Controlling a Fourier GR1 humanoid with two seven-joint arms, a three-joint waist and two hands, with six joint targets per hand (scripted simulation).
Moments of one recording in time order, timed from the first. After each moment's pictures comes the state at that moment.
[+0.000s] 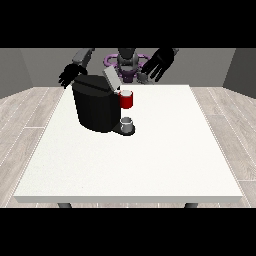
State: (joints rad) left arm -1.06 0.34 0.14 -0.66 -0.64 -0.23 -0.14; right arm -0.22 -0.06 -0.12 -1.28 -0.07 -0.16 -0.10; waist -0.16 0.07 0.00
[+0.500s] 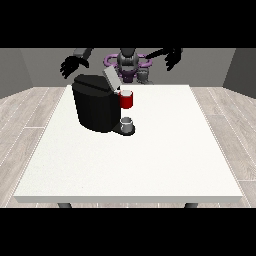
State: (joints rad) left arm -0.81 0.16 0.30 -0.68 -0.39 -0.22 -0.21; right arm -0.08 -0.10 -0.14 -1.29 -0.07 -0.14 -0.10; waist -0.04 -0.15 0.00
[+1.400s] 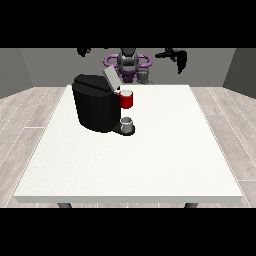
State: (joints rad) left arm -0.53 0.03 0.35 -0.82 -0.19 -0.29 -0.21; right arm -0.21 -0.16 -0.05 -1.45 -0.06 -0.02 0.03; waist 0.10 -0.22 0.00
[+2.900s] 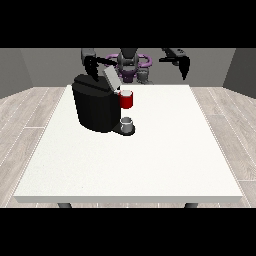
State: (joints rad) left arm -0.26 0.07 0.20 -1.34 0.01 -0.24 -0.07; right arm -0.52 -0.16 -0.08 -1.17 -0.03 0.06 -0.04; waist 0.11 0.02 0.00
